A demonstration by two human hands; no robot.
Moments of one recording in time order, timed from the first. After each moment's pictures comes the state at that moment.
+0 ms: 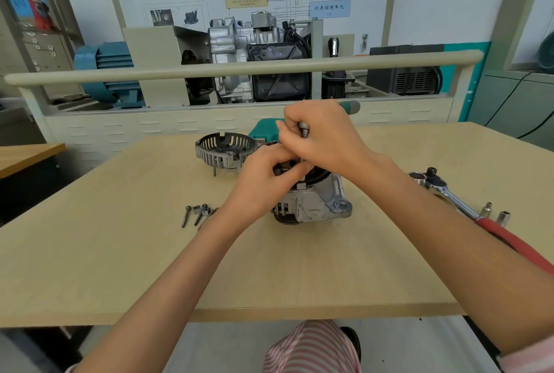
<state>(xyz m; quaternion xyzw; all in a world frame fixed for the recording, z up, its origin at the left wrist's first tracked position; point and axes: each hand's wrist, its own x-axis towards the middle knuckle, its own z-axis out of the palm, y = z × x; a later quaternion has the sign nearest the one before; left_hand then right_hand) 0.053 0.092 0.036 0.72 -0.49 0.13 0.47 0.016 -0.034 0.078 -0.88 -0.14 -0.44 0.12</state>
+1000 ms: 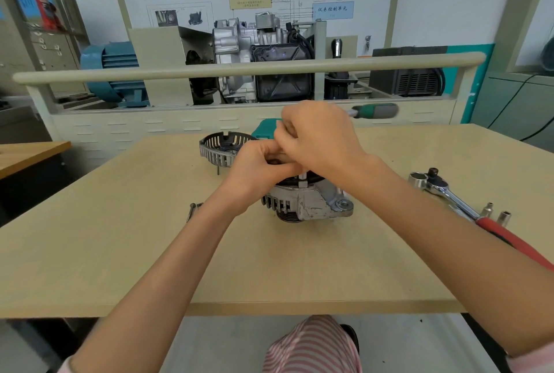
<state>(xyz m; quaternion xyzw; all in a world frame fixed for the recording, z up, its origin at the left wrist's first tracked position) 0.068 0.099 0.038 0.68 -0.45 -0.01 0.58 0.013 -0.010 0.082 -0.91 -0.02 -0.42 -0.03</state>
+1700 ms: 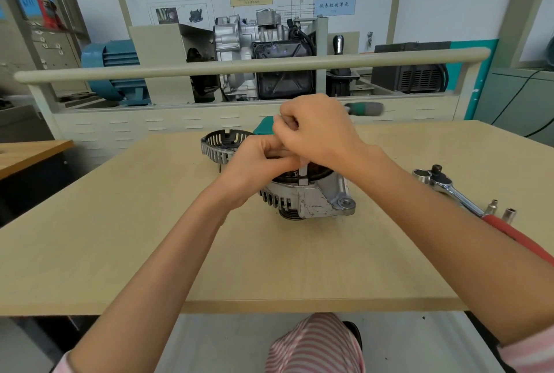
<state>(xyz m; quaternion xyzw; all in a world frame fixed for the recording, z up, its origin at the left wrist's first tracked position) 0.073 0.103 0.043 0.68 -0.45 -0.06 0.57 0.022 -0.015 0.084 -0.91 -0.05 -0.41 0.05</state>
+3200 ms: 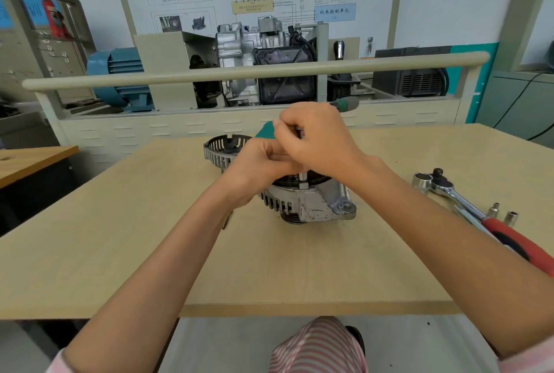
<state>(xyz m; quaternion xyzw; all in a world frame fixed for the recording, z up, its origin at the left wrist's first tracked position) 0.073 0.103 0.049 0.68 -0.45 -0.08 0.57 0.012 -0.008 0.082 -0.89 -0.11 -0.42 0.14</state>
